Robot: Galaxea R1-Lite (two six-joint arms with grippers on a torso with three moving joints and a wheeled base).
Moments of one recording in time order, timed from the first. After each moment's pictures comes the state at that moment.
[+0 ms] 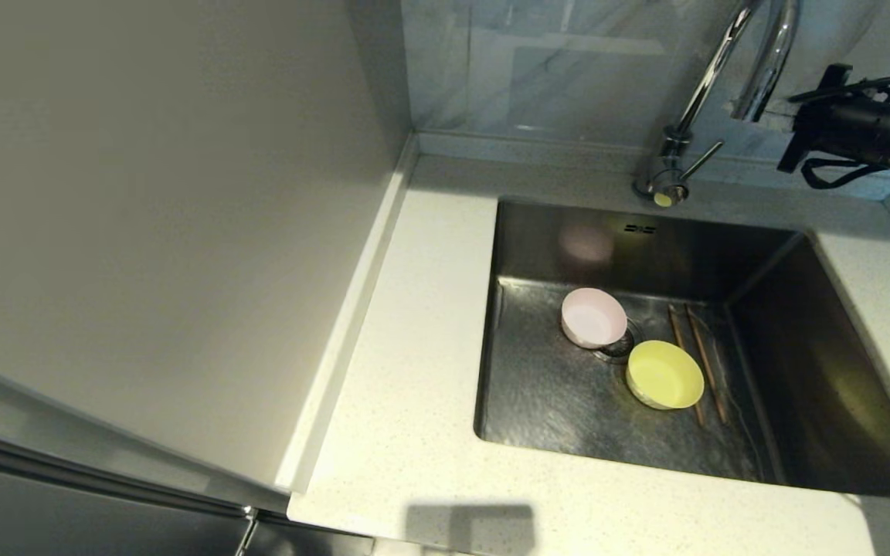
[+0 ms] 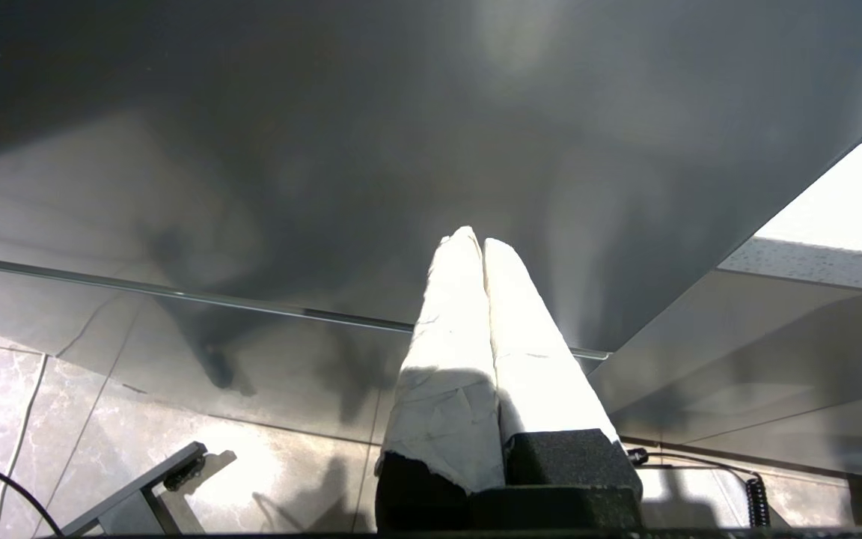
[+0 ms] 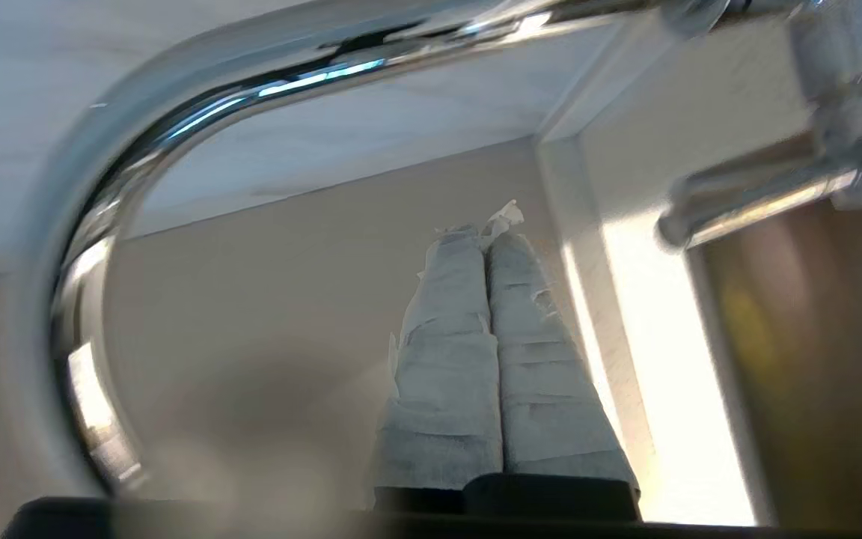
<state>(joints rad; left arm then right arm) 0.00 0.00 0.00 0.00 0.02 -0.03 -0.24 2.09 -1.97 -0.34 0.91 1.67</state>
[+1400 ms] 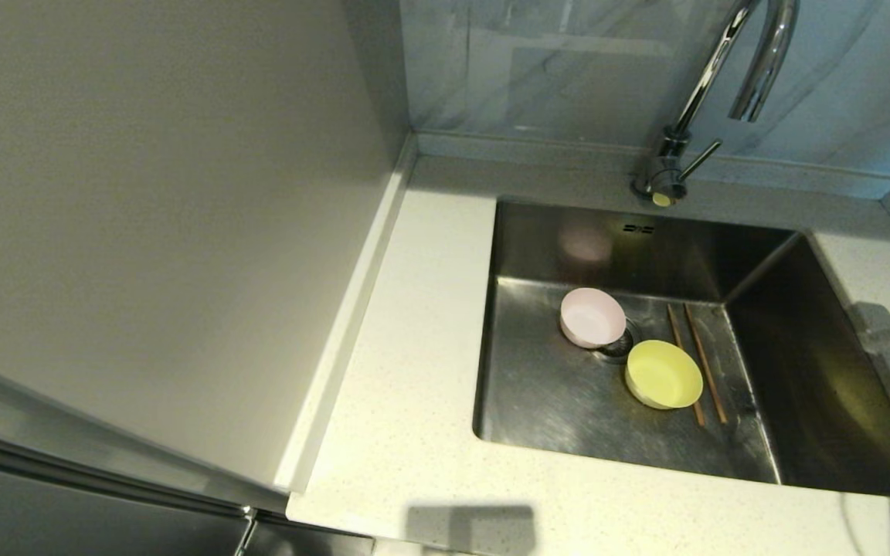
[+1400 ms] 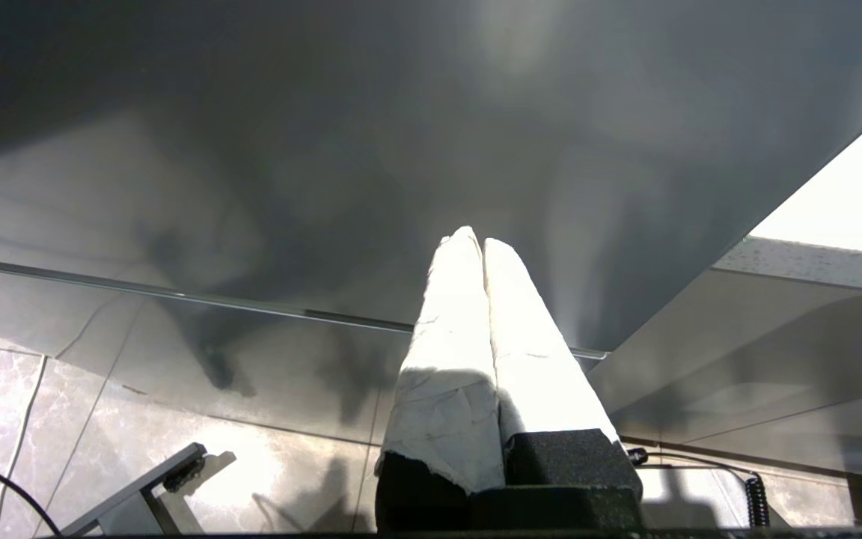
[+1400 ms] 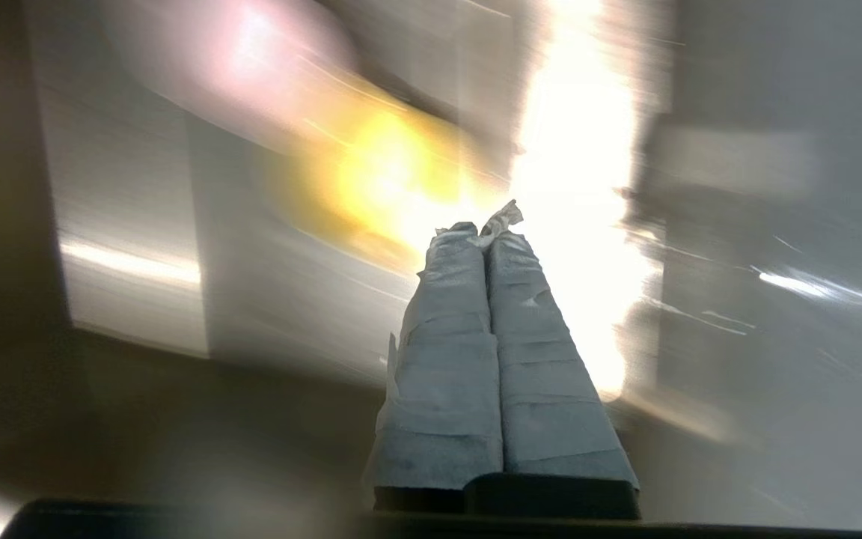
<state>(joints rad) 0.00 0.00 0.00 0.00 0.02 -0.03 -0.58 1.69 -1.12 0.18 0.49 -0.16</state>
